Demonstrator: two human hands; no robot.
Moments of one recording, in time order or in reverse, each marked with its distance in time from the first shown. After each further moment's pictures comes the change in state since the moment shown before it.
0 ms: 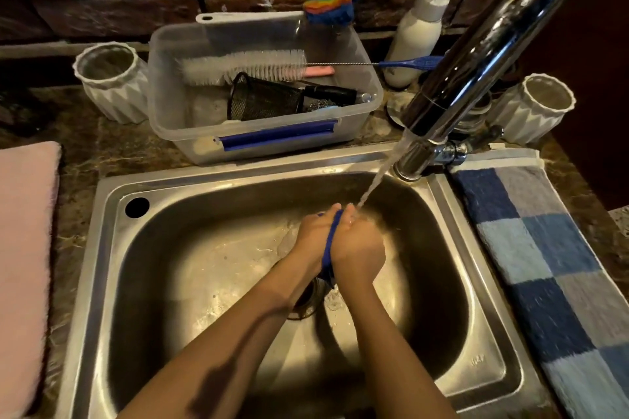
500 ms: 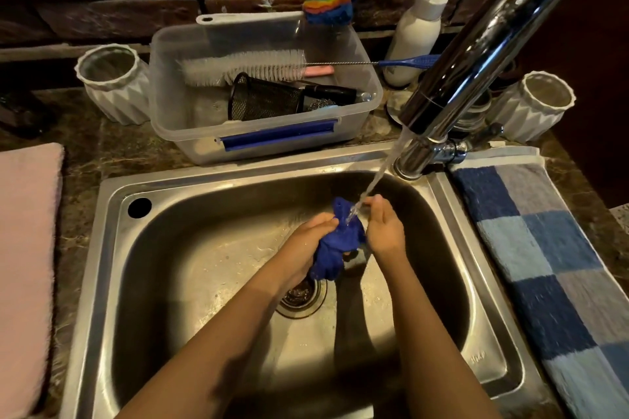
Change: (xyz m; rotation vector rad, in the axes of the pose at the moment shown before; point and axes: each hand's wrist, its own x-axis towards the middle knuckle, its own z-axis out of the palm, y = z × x) left_hand -0.011 -0.009 -0.029 0.020 -0.297 0.114; right_hand 0.051 0.040 -0.006 0.364 -0.234 -0.054
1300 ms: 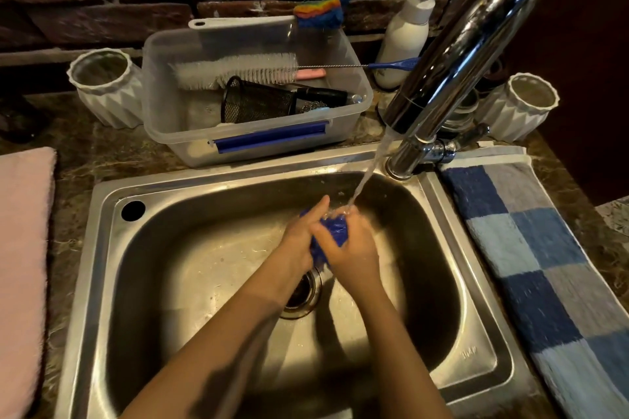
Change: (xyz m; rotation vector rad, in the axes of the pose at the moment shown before) left_hand 0.016 0.008 0.007 -0.308 0.217 -0.214; right_hand -0.057 -0.016 0.011 -0.130 -0.079 -0.301
